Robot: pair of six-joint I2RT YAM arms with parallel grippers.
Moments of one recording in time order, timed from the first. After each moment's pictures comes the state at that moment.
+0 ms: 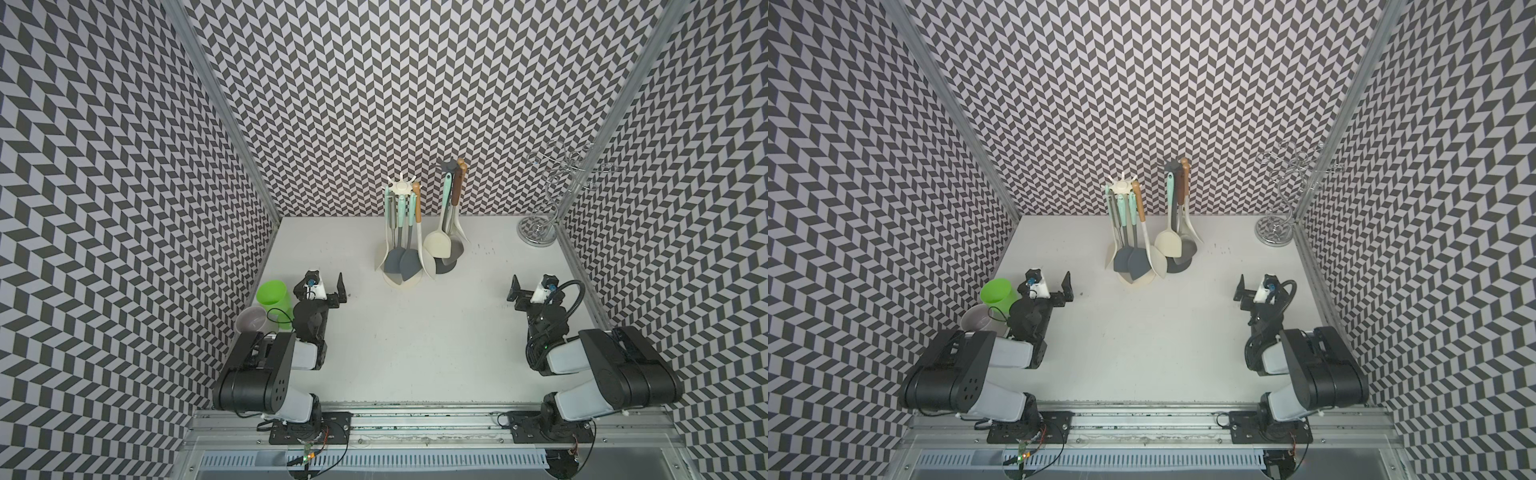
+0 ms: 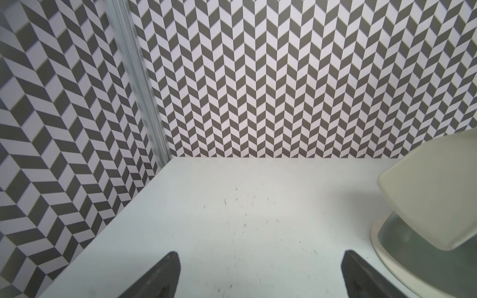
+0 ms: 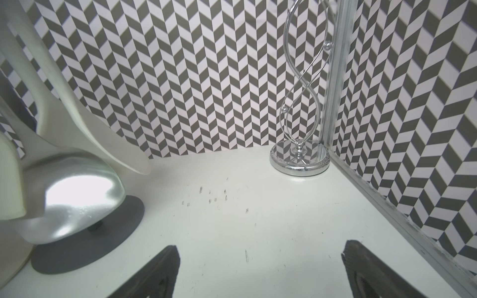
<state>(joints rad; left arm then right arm) -0.07 1.44 0.21 1.22 -0.11 0.02 0.08 1.45 0.14 1.31 0.23 0.05</state>
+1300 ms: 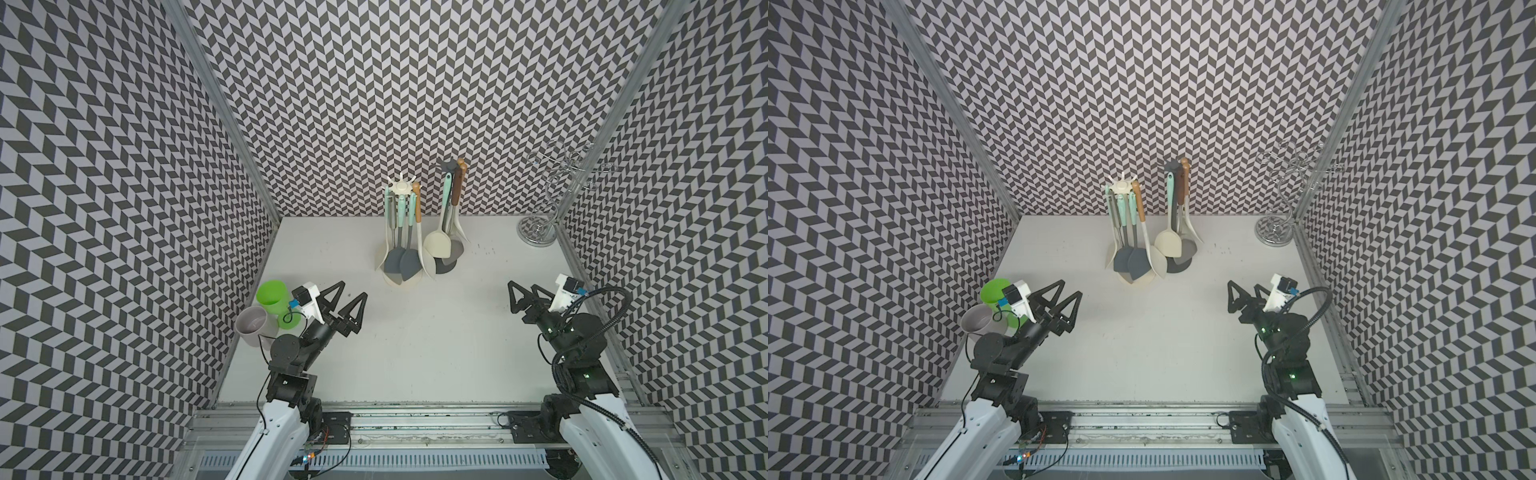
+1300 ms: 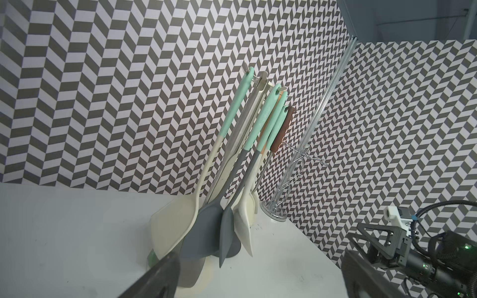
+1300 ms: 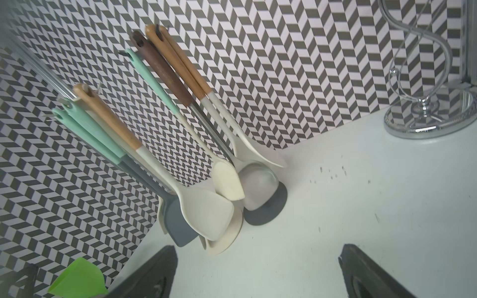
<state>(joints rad) -0.20 0.46 0.14 0.59 0.39 -0.57 0.08 0.50 0.24 0.18 -0.24 0.58</state>
